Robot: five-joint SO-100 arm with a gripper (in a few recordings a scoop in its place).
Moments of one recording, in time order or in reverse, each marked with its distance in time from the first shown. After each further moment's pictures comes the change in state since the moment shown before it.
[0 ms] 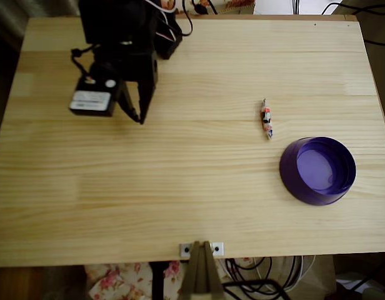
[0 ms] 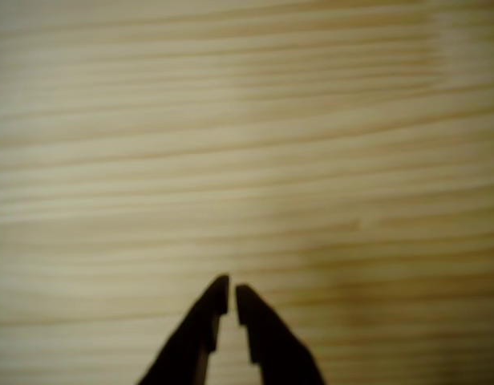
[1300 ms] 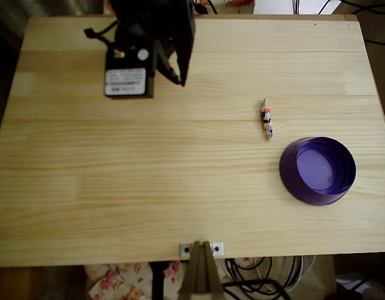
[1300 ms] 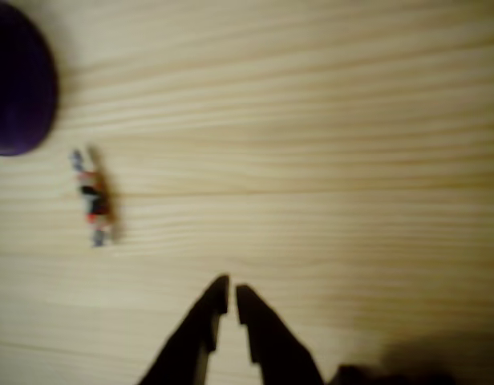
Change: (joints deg) arm -27.0 -34.7 -42.7 23.5 27.7
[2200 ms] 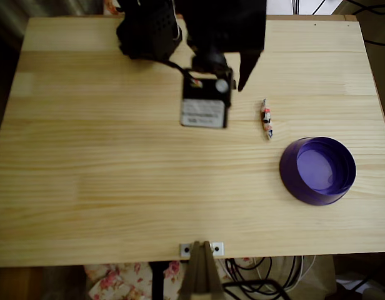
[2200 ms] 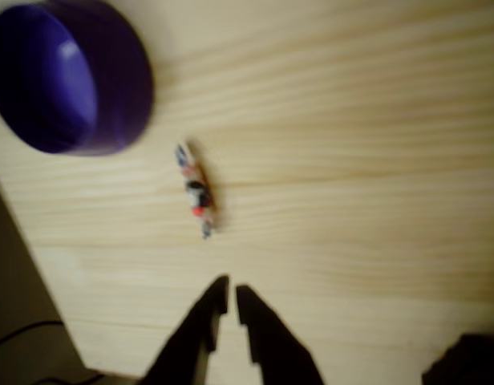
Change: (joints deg) arm -17.8 -35.2 -24.7 -1.7 22.2
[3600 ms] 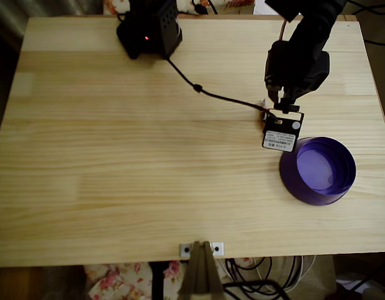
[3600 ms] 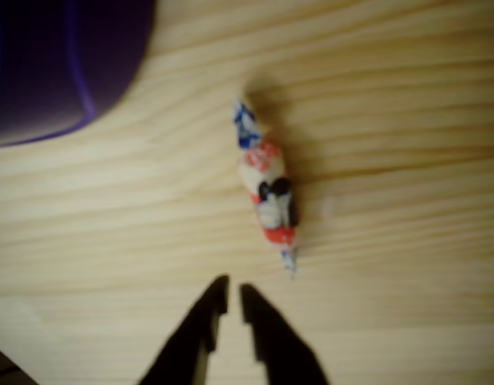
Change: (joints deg) arm -16.8 -41.8 -22.5 -7.1 17.0
